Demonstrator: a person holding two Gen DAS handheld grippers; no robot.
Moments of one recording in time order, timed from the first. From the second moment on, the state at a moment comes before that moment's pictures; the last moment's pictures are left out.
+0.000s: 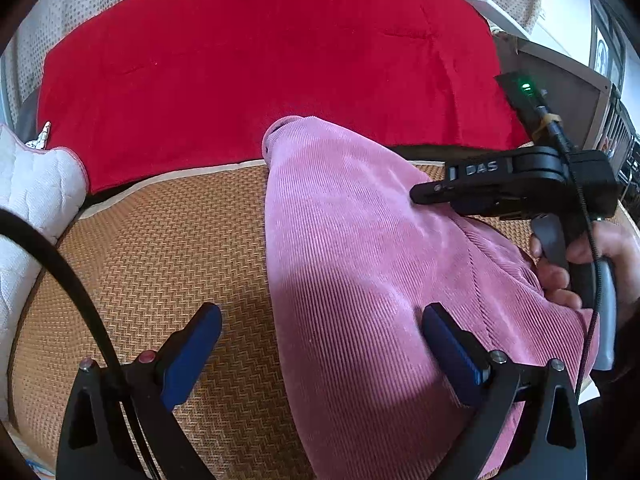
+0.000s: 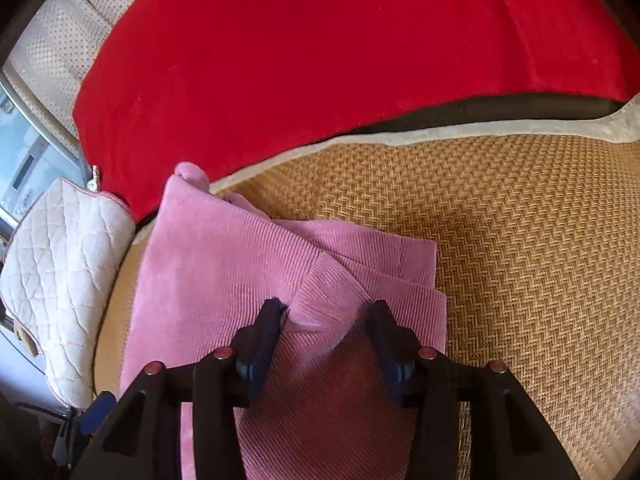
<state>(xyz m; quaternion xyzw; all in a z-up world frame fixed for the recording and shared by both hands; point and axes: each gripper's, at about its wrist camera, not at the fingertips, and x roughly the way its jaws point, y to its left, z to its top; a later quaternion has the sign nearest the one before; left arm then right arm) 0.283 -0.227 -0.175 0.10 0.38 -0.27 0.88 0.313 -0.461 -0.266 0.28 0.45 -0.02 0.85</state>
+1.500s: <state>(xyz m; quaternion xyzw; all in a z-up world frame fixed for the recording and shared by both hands) 0.269 -0.184 -0.193 0.08 0.42 -0.21 0.88 0.248 -0.403 -0.203 0.22 0.41 0.01 0.88</state>
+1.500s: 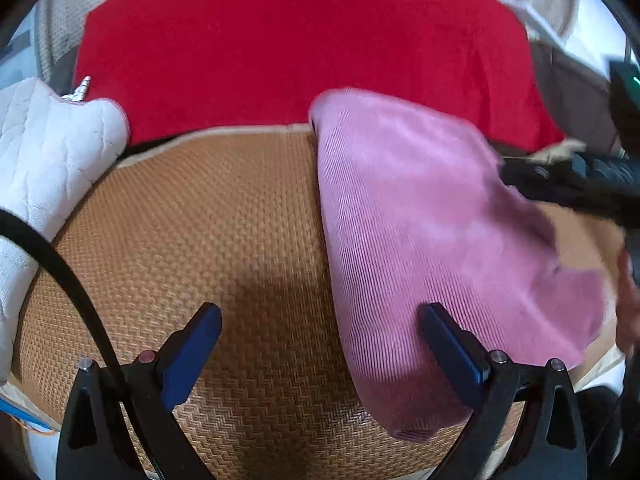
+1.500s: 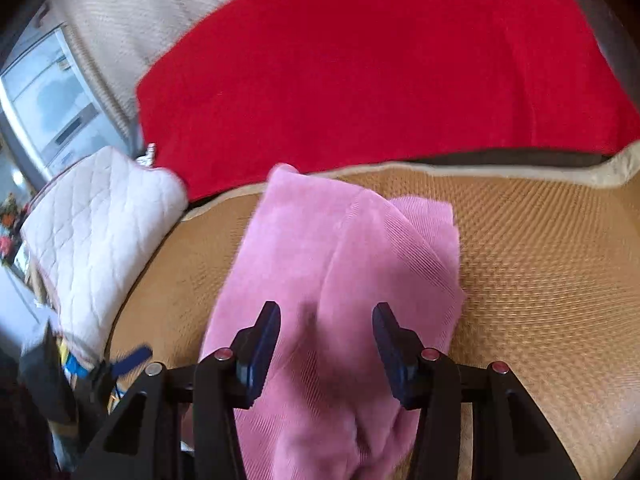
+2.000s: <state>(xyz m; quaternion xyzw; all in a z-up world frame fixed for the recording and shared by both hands) 0.230 -0.187 -0.161 0.10 0.36 -0.21 0.90 0.224 -0.410 -0.206 0.25 0.42 -0.01 0.87</state>
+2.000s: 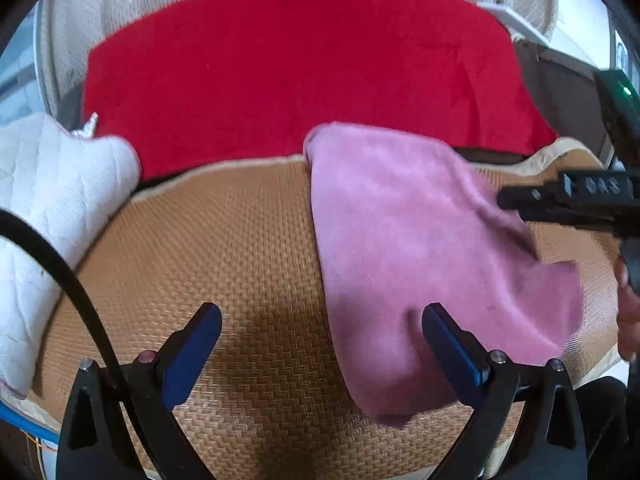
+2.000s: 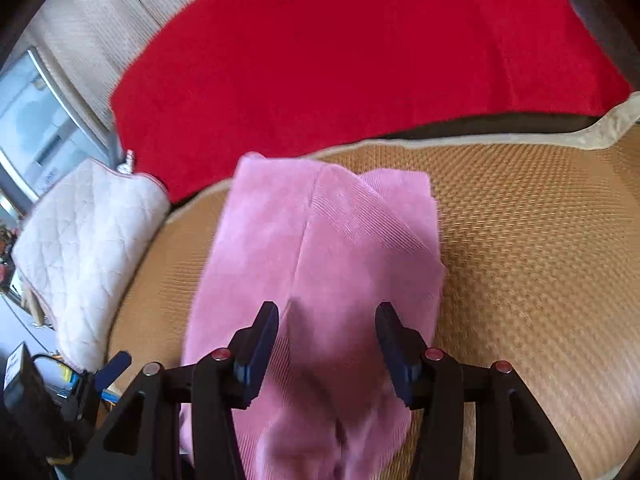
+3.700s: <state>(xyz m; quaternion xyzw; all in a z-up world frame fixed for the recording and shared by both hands) 0.051 -0.124 0.012 0.08 0.18 -0.12 0.97 -0.009 -0.292 -0.034 0.04 0.24 -0.13 0.96</state>
